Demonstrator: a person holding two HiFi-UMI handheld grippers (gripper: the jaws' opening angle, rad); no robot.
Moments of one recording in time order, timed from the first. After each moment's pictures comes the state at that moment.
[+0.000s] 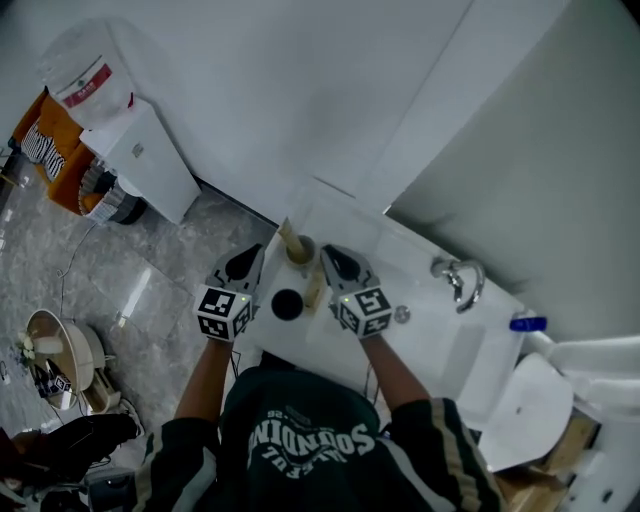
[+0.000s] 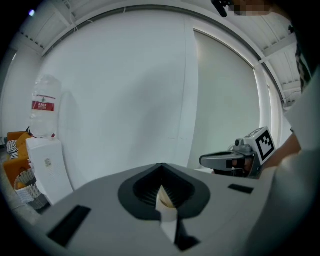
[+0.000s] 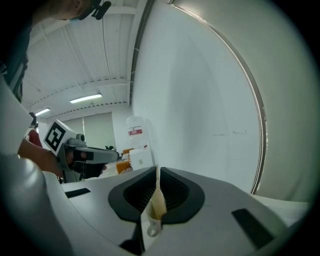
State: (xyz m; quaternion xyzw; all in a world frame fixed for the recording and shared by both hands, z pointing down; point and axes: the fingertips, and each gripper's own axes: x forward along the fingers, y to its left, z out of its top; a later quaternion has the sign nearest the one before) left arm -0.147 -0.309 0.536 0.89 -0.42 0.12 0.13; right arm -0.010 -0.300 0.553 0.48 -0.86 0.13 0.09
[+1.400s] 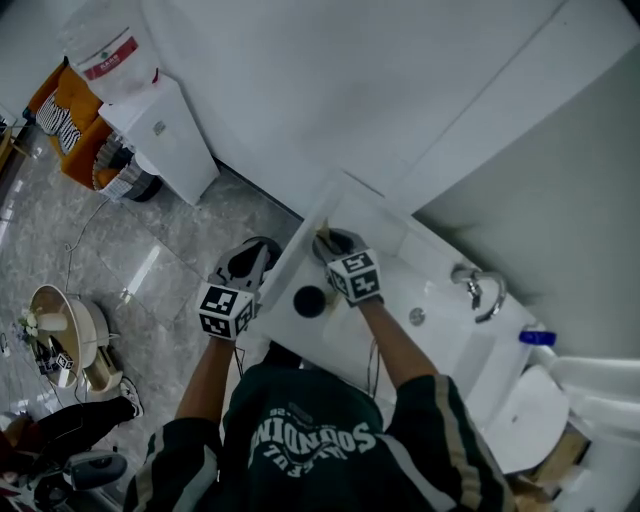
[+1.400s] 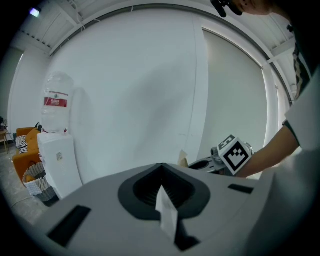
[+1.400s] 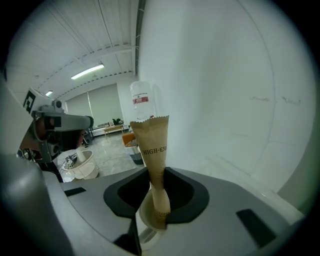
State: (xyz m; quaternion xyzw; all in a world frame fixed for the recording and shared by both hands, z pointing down) left arm -0.204 -0.304 0.551 0.87 -0.45 0.12 0.15; right arm -0.074 -0.352 0.640 0.41 -0.86 0.17 0.26
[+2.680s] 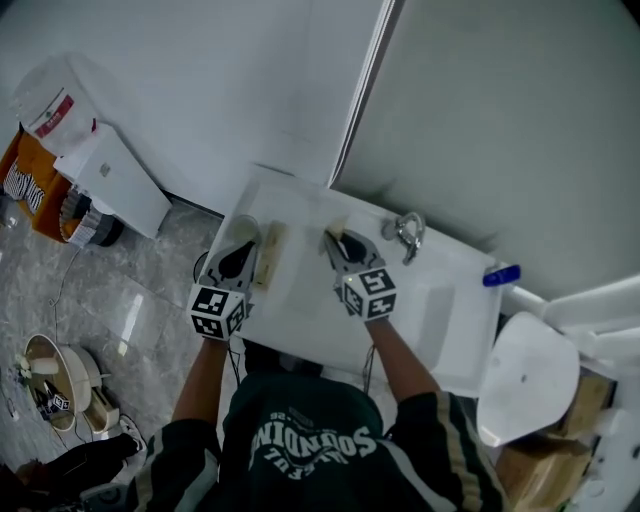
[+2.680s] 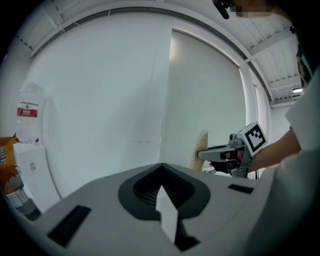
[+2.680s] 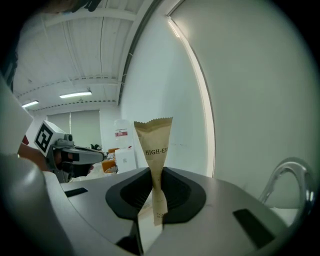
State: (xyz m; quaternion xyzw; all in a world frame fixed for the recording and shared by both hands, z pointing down) left arm -0.027 -0.226 0.507 0.91 -0.38 0.11 0.10; right arm 0.139 -0.223 0.516 0.55 -0.82 0.11 0.09
